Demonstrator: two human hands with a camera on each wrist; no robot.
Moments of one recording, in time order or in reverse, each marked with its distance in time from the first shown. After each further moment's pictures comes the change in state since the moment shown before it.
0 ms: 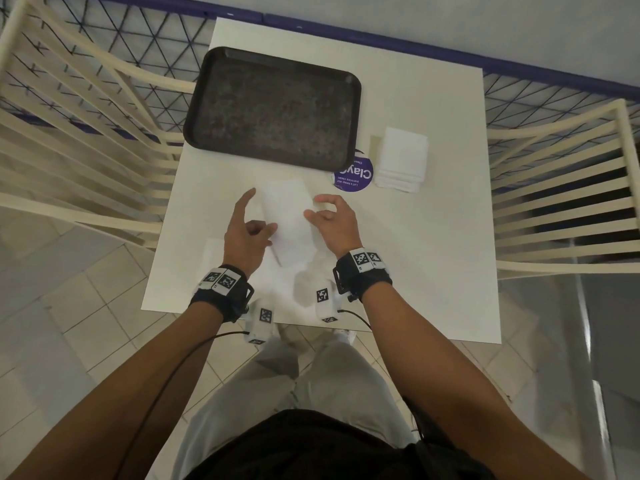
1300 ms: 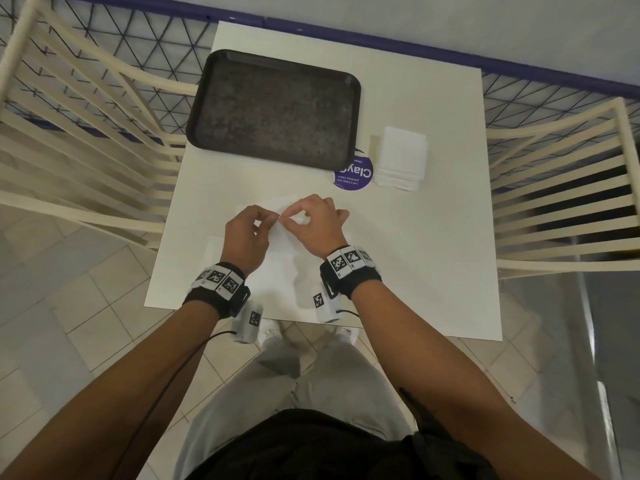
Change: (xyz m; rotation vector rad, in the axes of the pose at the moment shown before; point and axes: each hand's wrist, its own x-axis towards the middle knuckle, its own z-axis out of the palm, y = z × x) left_hand -0.008 0.017 -0.006 0.401 0.013 0.263; right_hand -0.024 -0.028 0.022 -0.613 -0.073 -0.312
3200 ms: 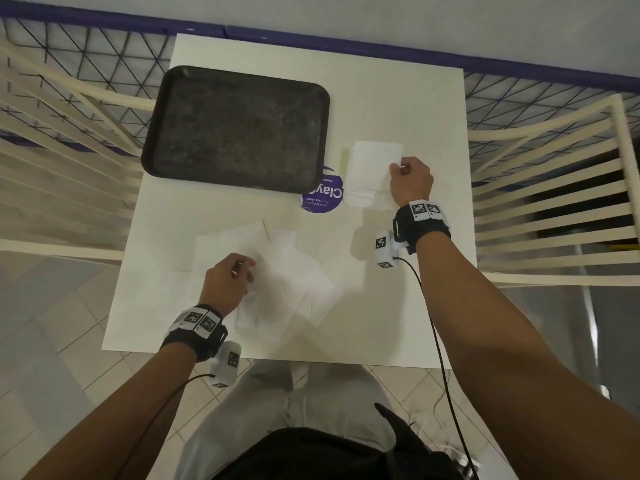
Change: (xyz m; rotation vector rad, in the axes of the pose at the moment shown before) left_hand 0.007 -0.005 0.049 0.054 -0.191 -0.362; right_hand 0.132 0.179 -0.171 0.169 0.386 0.476
